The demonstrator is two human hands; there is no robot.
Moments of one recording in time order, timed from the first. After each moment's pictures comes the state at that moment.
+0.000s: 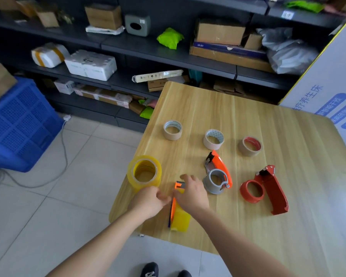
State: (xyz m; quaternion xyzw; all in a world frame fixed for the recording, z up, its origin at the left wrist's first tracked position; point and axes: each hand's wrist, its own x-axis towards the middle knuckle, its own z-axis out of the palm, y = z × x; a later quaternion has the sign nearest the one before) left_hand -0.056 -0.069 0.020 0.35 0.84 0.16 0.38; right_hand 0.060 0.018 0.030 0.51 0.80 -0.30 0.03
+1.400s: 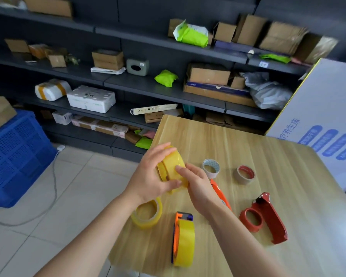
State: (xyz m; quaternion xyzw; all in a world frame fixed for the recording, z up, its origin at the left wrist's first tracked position) left_hand -0.120 -0.033 0.135 0.59 0.63 0.48 0.16; right_hand 0.020 0.036 0.144 0.32 0.56 -0.71 -0.27
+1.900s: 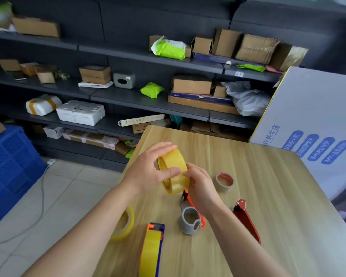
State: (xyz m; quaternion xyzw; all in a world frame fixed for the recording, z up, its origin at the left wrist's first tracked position) left_hand -0.048 0.031 0.182 0.58 0.65 0.45 0.19; right_hand 0.103 0.093 0.167 0.31 0.55 -0.71 -0.31
